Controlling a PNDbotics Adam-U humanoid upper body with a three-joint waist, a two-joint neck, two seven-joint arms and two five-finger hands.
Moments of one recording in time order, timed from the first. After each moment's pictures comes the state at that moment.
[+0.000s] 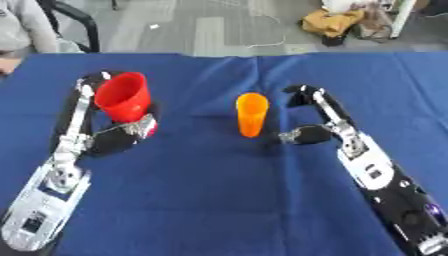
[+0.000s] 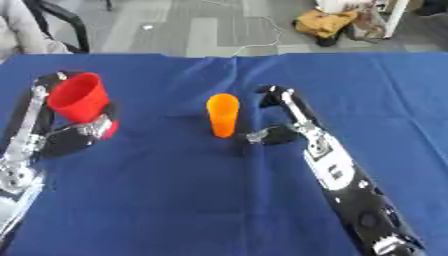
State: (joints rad) left arm -0.52 0.31 -0.34 -1.62 -0.21 -0.02 0.21; right arm -0.62 -0.29 0.12 -1.08 0.39 -0.25 -0.01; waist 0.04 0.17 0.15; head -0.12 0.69
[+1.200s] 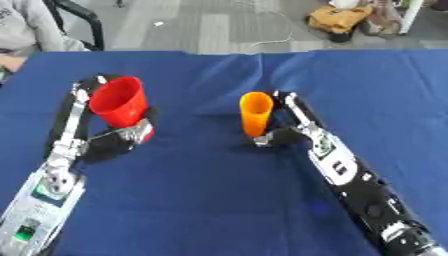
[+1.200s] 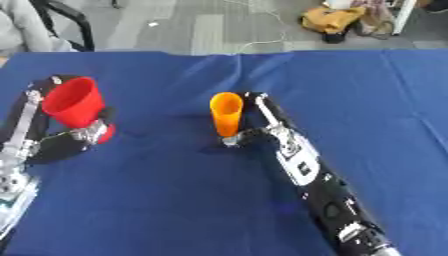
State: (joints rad) left arm -0.53 0.30 -0.34 -1.62 -0.21 -0.03 0.19; right arm -0.71 -0.22 0.10 -0.94 0.48 -0.28 -0.05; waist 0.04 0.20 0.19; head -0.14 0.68
